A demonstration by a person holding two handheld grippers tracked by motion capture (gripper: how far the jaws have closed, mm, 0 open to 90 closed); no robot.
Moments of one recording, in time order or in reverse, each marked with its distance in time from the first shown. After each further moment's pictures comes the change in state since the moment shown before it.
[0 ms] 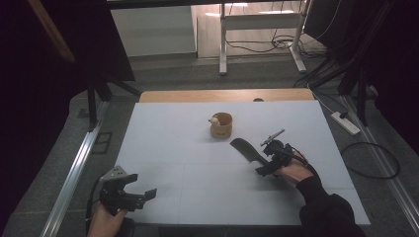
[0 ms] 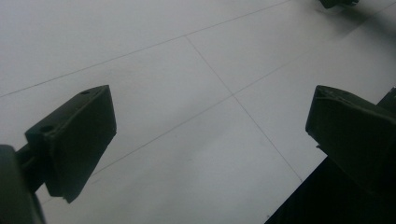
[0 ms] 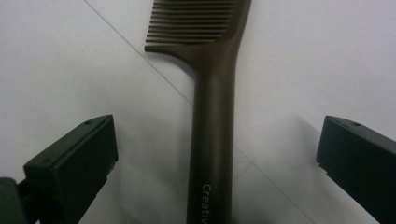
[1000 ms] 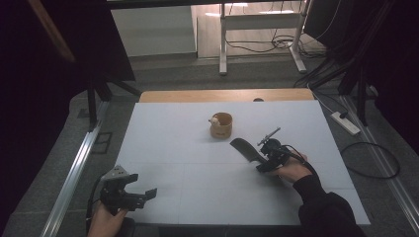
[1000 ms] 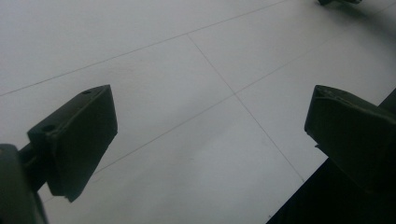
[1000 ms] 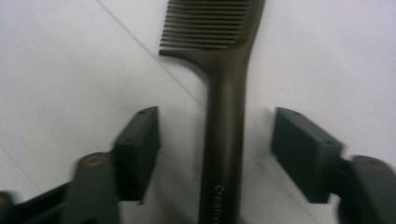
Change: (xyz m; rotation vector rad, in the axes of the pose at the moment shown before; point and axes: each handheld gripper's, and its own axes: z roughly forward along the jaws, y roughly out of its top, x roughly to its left) left arm 0.000 0.001 0.001 0.009 0.007 -0.003; right arm 0.006 0.010 -0.005 0.045 -0.002 -0.017
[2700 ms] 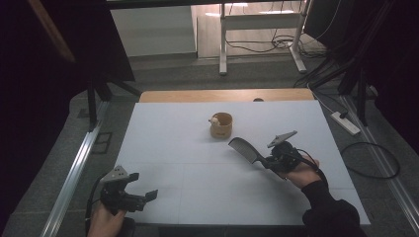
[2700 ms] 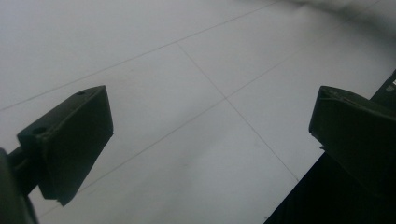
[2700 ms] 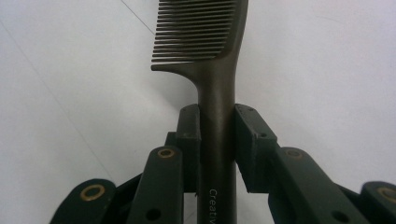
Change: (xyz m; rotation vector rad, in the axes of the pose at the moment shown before) left arm -0.003 0.001 -0.002 -0.030 -0.026 0.063; right arm 0.006 -0.024 -0.037 -0.192 0.050 -0.042
